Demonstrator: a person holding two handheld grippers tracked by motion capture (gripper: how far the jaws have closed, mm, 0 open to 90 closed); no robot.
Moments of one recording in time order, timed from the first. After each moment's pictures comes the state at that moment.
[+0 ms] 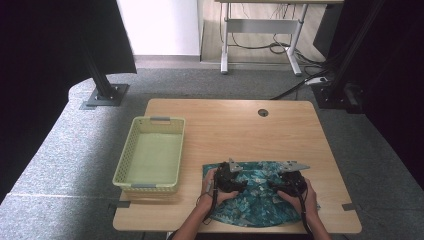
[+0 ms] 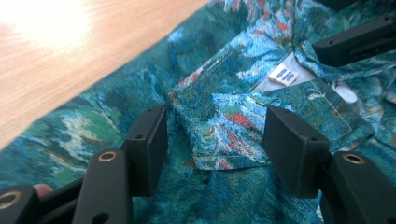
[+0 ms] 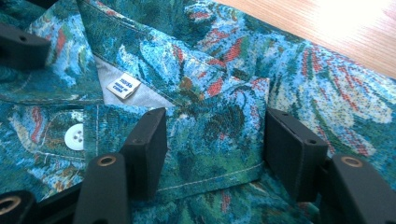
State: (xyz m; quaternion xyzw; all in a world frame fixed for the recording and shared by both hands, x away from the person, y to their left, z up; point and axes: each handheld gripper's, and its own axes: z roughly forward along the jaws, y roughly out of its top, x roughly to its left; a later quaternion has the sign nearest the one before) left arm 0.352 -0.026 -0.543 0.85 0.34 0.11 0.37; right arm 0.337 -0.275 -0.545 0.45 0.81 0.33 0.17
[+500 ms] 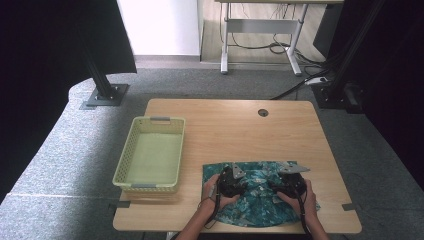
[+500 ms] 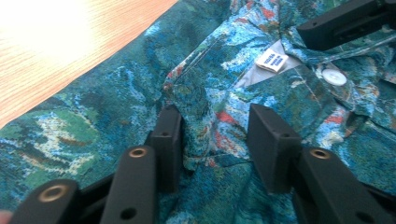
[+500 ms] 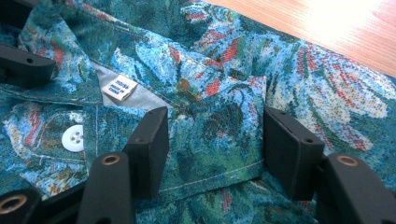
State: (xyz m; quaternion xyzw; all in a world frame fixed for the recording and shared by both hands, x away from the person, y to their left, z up) left arm 0.340 -0.033 -0.548 0.86 0.31 0.14 0.37; right arm 0.333 -0.274 -0.549 0.45 0.80 0.34 0.19
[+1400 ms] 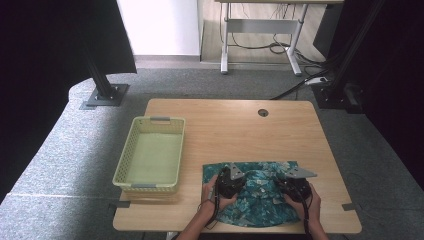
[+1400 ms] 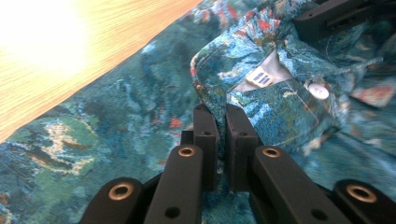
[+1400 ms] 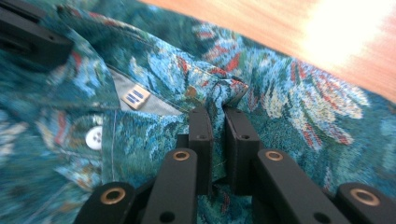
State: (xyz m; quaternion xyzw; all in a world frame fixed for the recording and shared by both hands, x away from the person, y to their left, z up) left arm 0.330 -0.027 -0.534 0.85 0.31 0.12 0.41; right arm 0.313 -0.282 -0.537 0.43 0.80 0.37 0.21
